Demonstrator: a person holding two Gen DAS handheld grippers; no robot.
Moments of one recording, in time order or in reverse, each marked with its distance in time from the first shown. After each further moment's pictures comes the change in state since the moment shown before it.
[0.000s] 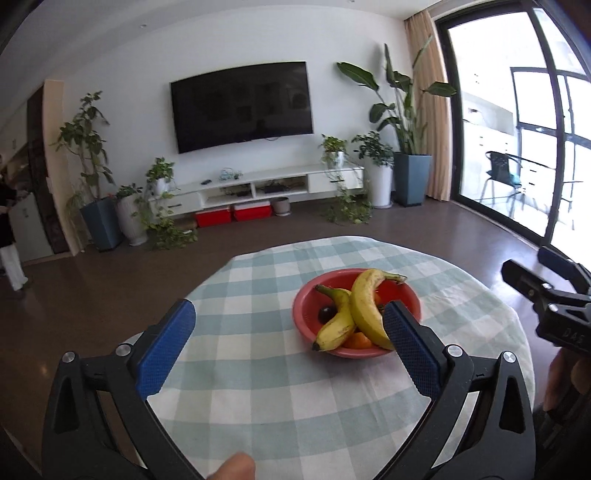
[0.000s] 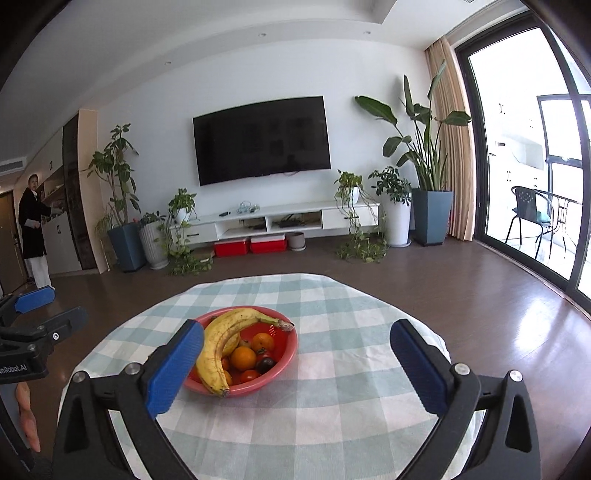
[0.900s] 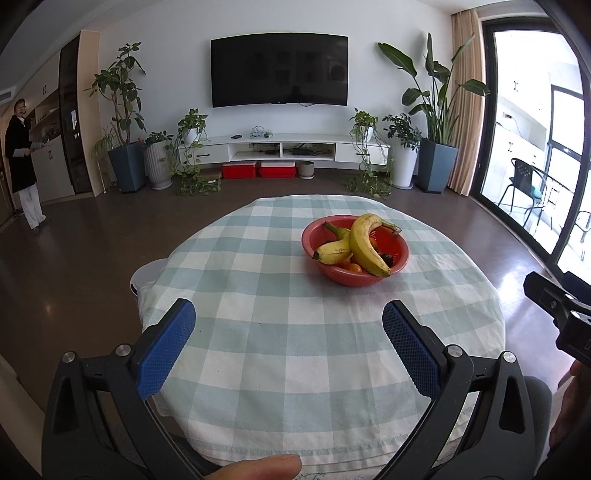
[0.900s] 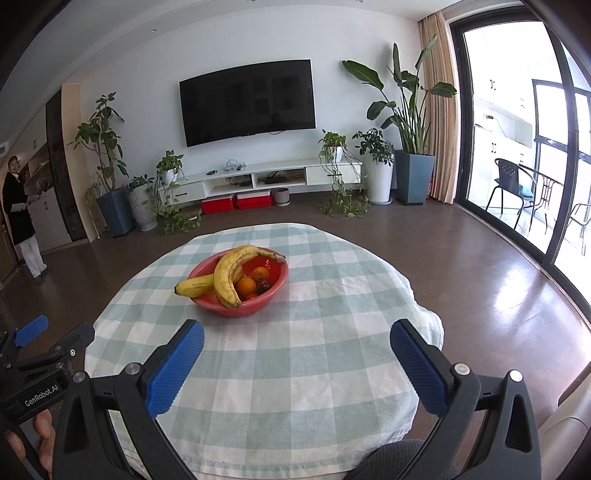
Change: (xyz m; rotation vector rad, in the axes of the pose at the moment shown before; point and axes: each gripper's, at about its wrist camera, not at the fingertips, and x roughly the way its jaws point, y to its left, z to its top) left arm -0.088 -0.001 -0.052 -0.157 0.168 0.010; right arm -0.082 0.017 -0.017 -0.010 0.234 -0.090
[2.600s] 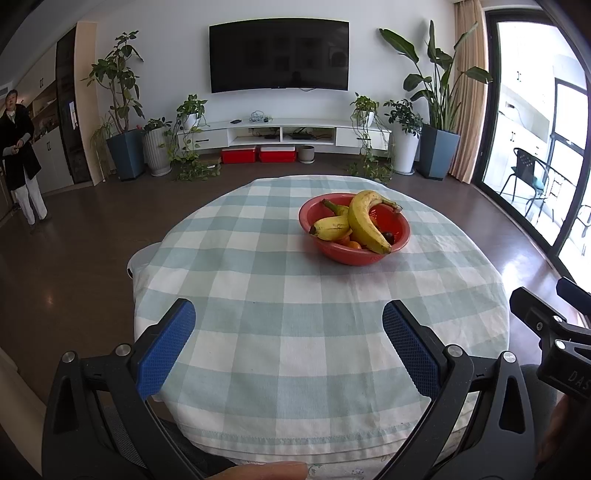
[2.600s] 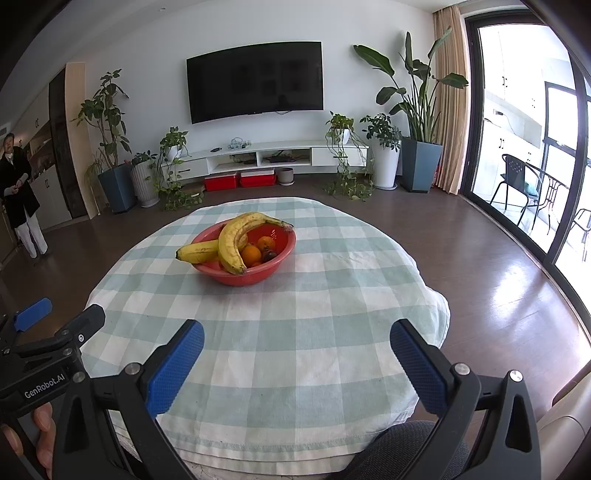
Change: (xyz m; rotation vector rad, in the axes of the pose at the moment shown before) left arm 0.016 -0.001 -0.013 -0.006 0.046 -0.004; right arm 0.004 0.011 -0.017 -0.035 0.059 0.004
